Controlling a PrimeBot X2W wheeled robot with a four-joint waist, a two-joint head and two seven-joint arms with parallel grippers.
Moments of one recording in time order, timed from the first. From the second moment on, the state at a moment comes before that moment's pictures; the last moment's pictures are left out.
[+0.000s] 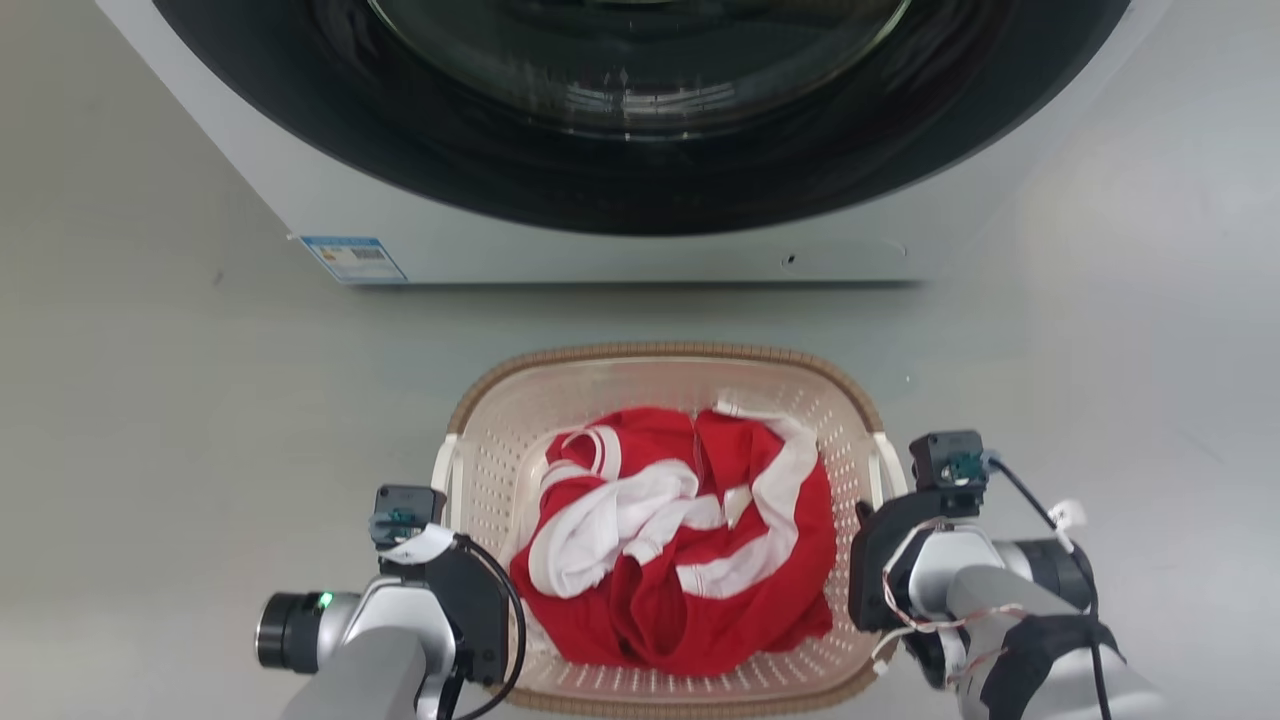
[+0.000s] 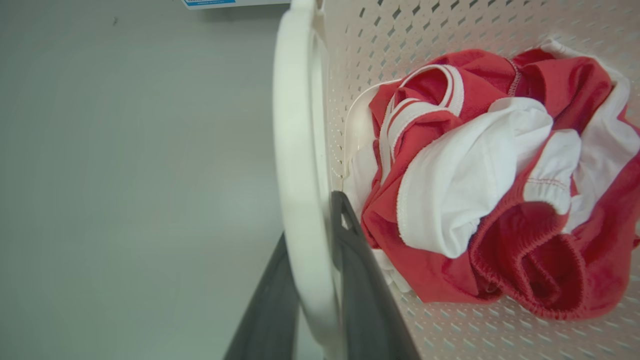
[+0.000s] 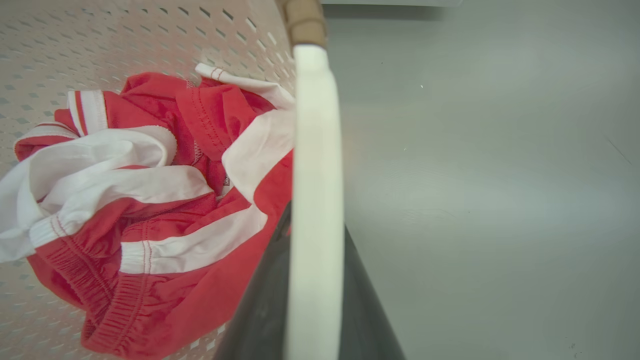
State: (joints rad) left arm -0.70 0.04 -0.74 1.15 -0.75 0.10 -0.02; right arm -0.83 -0.07 1.05 1.14 1.00 -0.10 0.04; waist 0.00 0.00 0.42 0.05
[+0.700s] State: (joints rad) left arm -0.90 0.04 -0.74 1.12 -0.75 0.12 -0.04; right arm -1.05 -0.10 1.04 1.18 0.96 -0.08 -0.01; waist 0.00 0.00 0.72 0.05
